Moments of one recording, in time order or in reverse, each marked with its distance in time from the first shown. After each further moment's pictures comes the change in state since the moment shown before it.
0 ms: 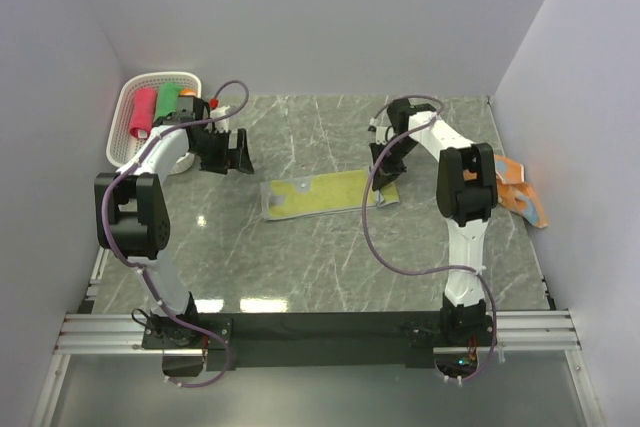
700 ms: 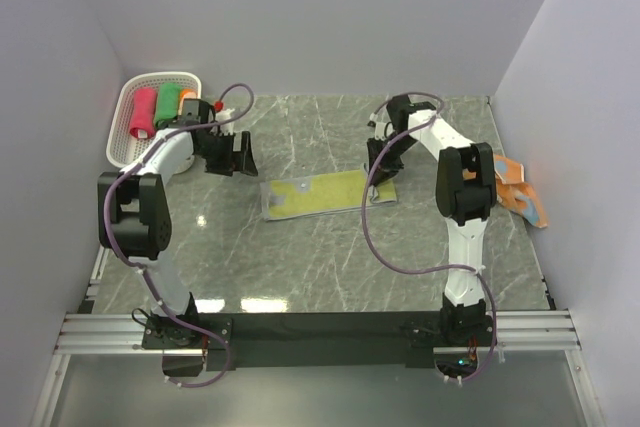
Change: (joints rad) left arm -0.019 0.000 -0.036 0.051 0.000 -0.029; right arm 0.000 0.025 0.032 0.029 -0.032 0.054
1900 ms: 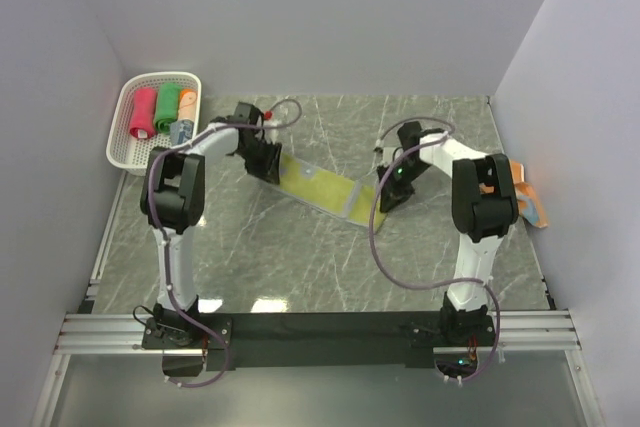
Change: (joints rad) left arm -0.224 0.263 0.133 0.003 -0.071 0.042; right arm -0.040 -0.196 -0.388 0.159 0.011 -0.141
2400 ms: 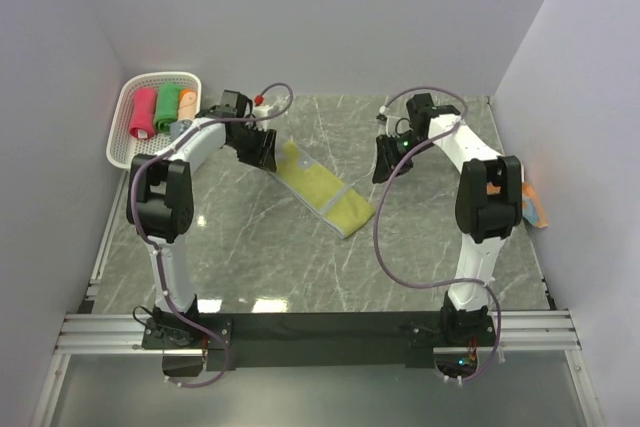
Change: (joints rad) left arm 0.060 -0.061 0.089 -0.013 0.030 0.052; right arm -0.011 -0.046 0.182 -0.096 -0.204 -0.040
